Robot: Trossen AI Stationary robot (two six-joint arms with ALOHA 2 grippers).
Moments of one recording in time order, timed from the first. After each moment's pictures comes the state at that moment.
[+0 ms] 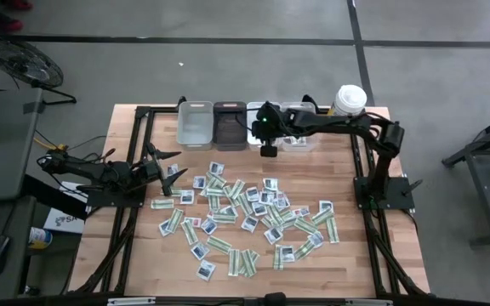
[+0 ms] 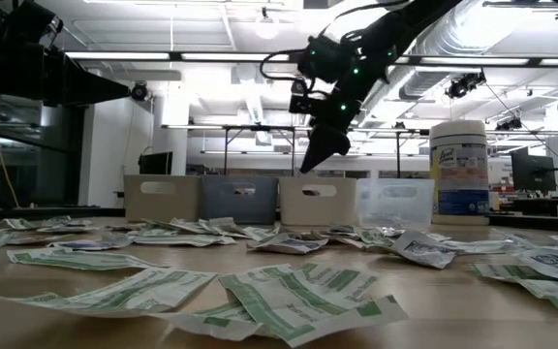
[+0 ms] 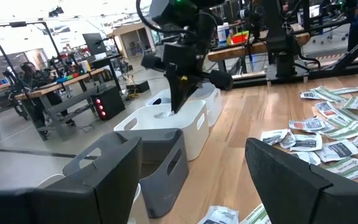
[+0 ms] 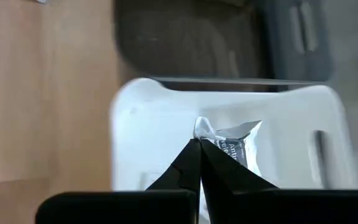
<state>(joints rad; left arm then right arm) -0.29 0.04 0.03 0.05 -0.71 0.26 -0.41 1.85 1.31 -0.37 0.10 -0.47</state>
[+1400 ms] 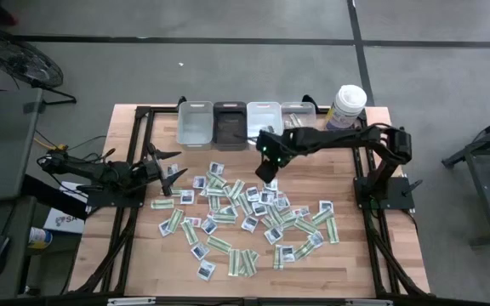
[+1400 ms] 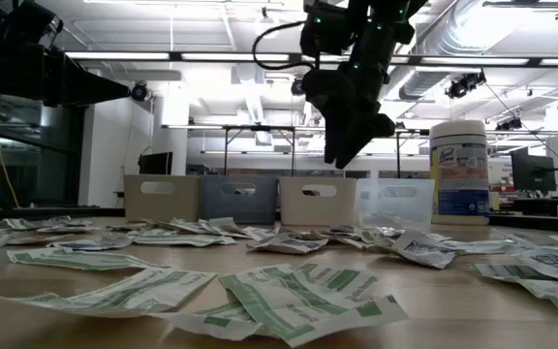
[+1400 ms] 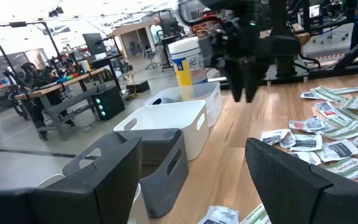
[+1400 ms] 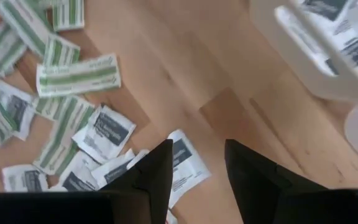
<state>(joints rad) -0.29 0.04 0.03 0.05 -0.72 0.26 -0.19 1.76 1.31 -0.74 0.02 0.50</state>
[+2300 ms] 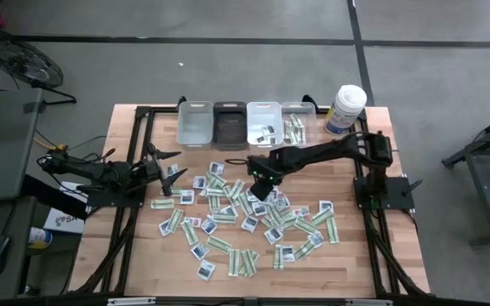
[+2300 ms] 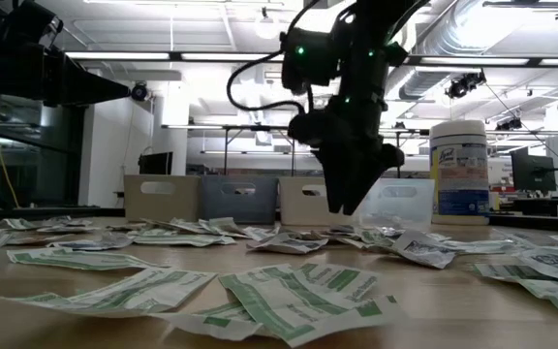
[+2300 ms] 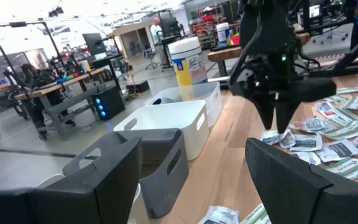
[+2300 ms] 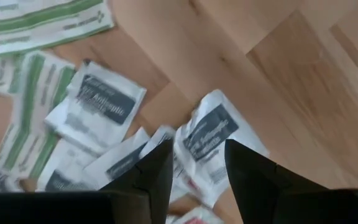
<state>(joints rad) -0.29 0.04 0.03 0.05 -0.71 0.26 -0.07 1.94 1.31 -0.72 0.02 0.69</state>
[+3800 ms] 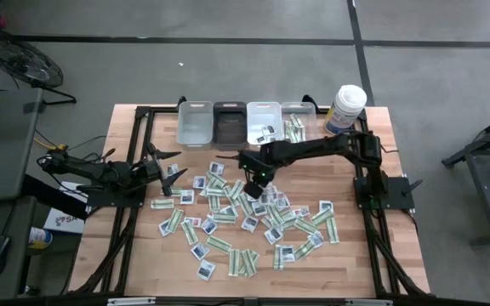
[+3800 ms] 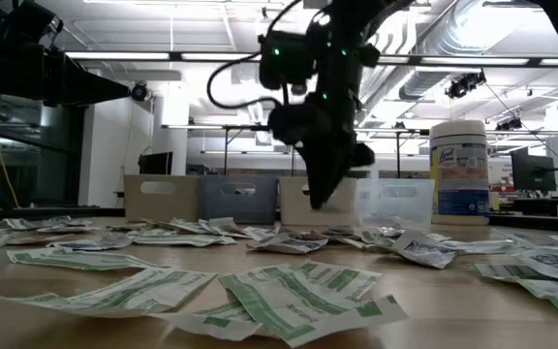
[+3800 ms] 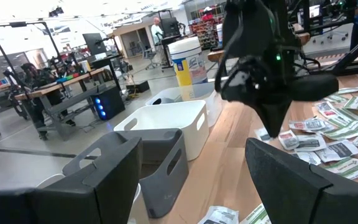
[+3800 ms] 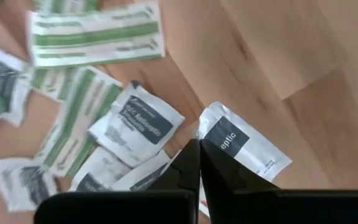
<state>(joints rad) -0.29 0.04 0.03 0.05 -0.71 0.26 -0.11 2.03 1.50 -0.81 -0.07 0.51</state>
